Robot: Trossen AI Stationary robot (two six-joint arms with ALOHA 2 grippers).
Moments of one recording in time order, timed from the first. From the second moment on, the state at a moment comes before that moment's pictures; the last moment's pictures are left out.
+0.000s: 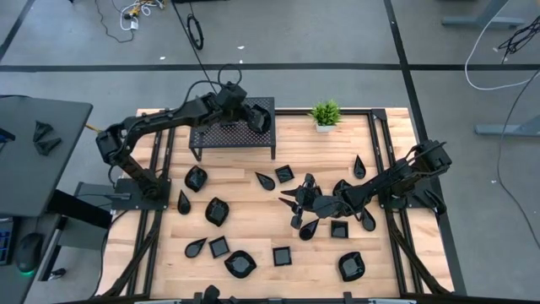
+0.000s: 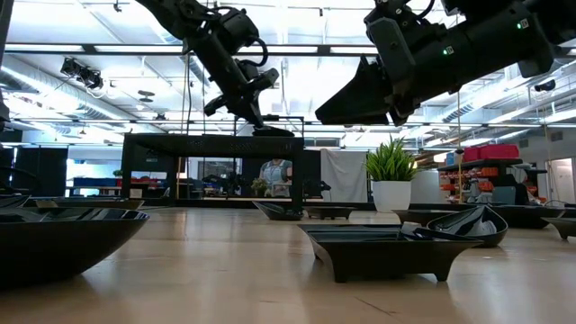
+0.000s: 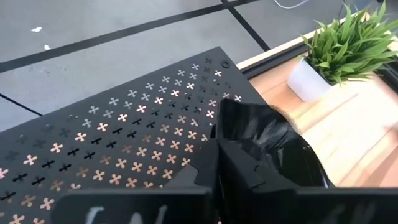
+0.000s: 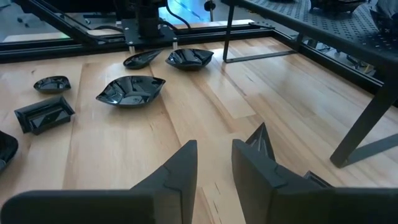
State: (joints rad) left arm 0.54 1.61 1.25 -0.33 -0.21 -0.44; right arm 0.35 1.67 0.68 0.60 0.64 0.23
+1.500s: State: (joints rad) left arm -0.10 1.51 1.14 -0.42 -0.47 -0.16; right arm 0.35 1.67 0.68 0.60 0.63 0.25
